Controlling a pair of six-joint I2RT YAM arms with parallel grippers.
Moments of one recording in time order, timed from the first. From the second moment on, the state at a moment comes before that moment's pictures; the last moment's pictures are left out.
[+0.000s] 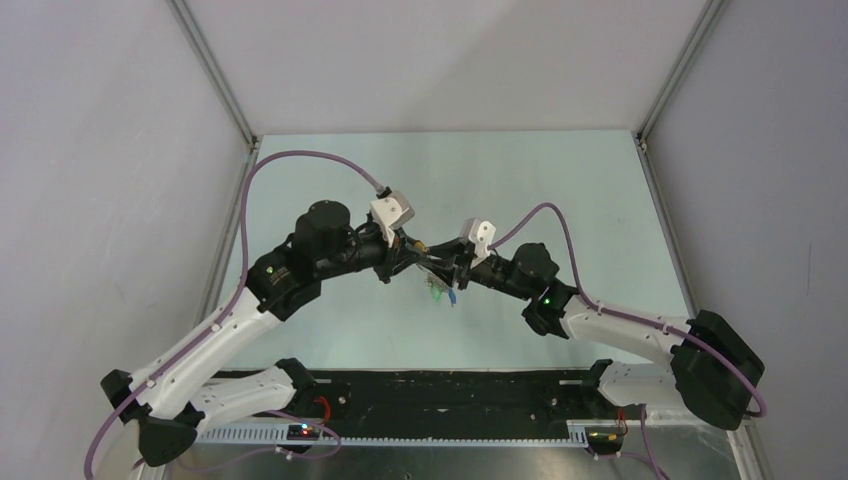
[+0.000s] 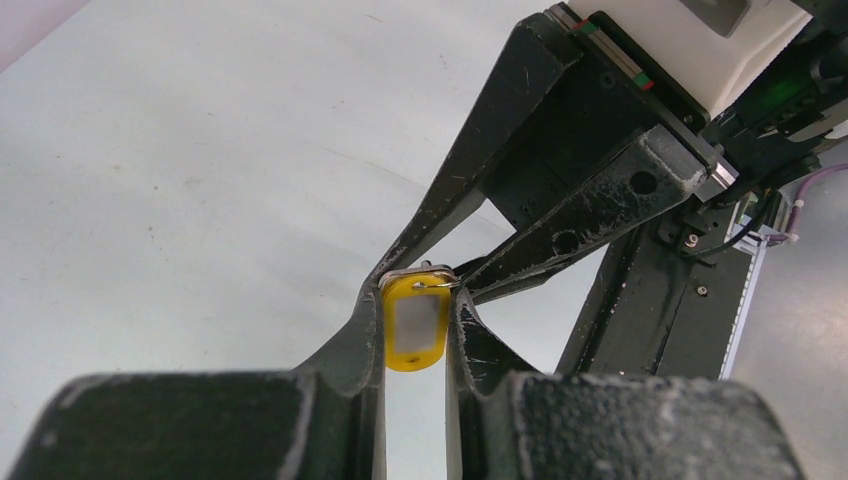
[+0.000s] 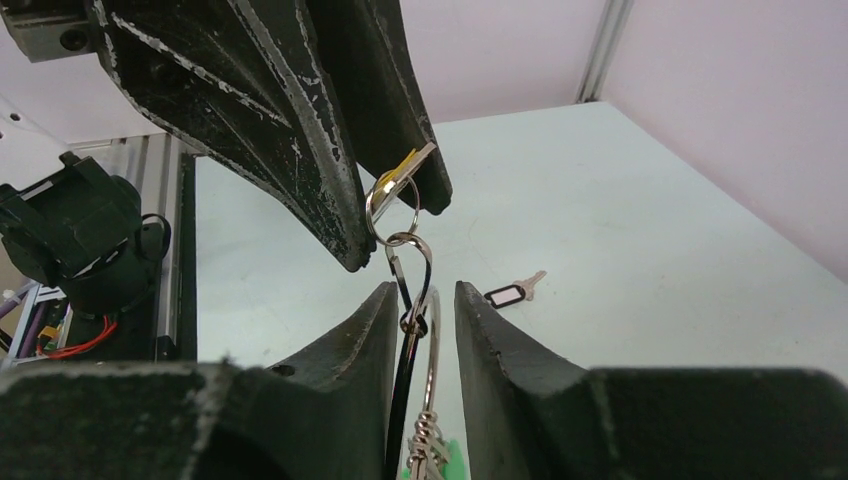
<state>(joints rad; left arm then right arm) -0.77 0.97 1.06 -0.44 0.29 0.02 0.89 1.22 0.60 0.75 -0.34 -0.03</state>
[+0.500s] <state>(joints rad) -0.77 0.97 1.06 -0.44 0.29 0.01 0.89 1.21 0.60 0.78 -0.34 -0.02</state>
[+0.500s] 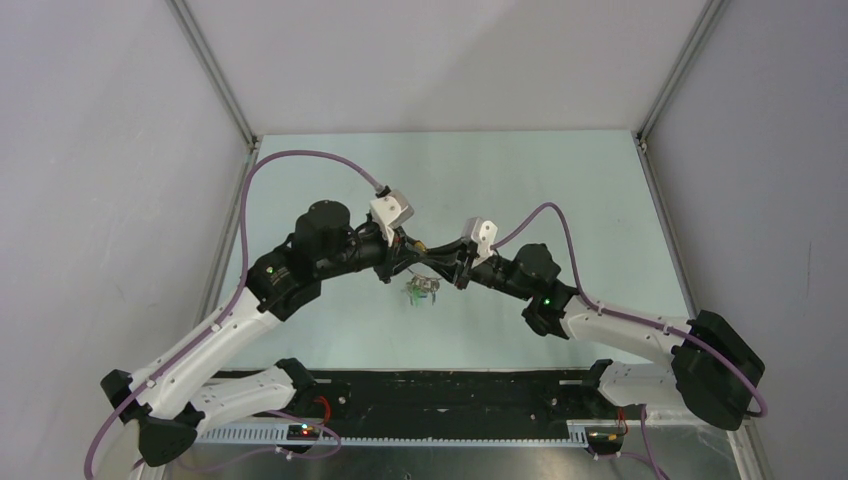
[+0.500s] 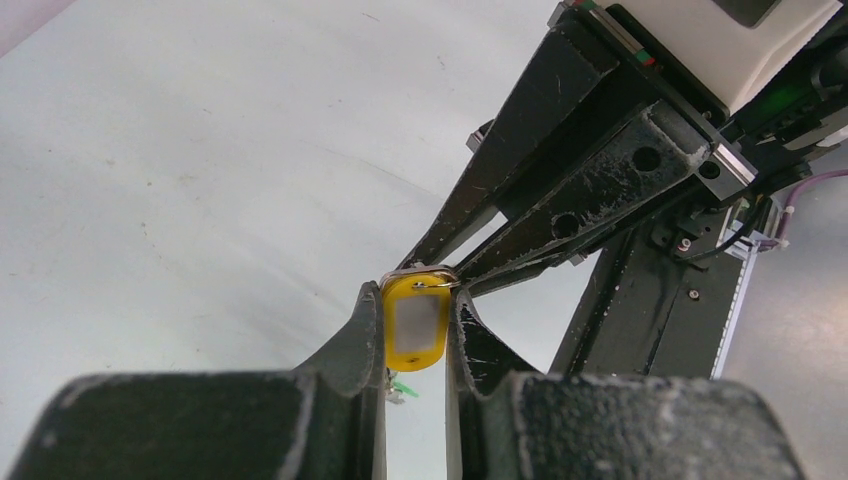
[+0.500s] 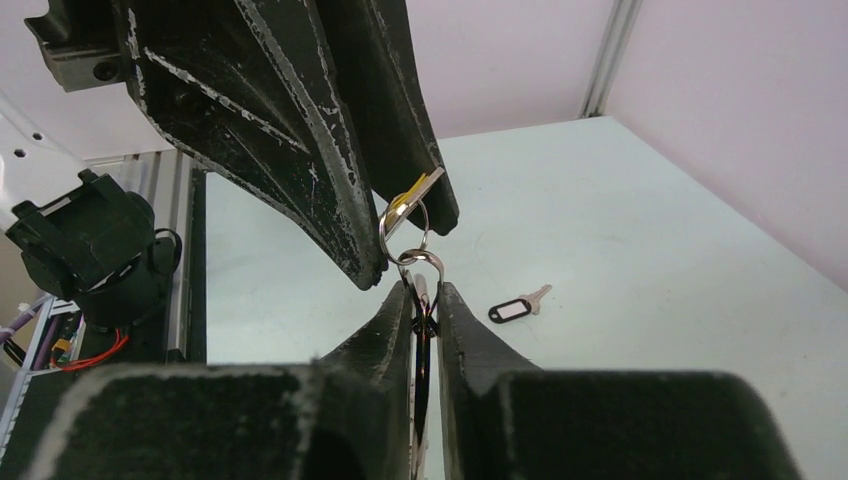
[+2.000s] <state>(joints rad) -0.78 1.04 1.05 -0.38 0.31 0.00 0.83 1.13 0.60 0.66 -0.11 0.55</state>
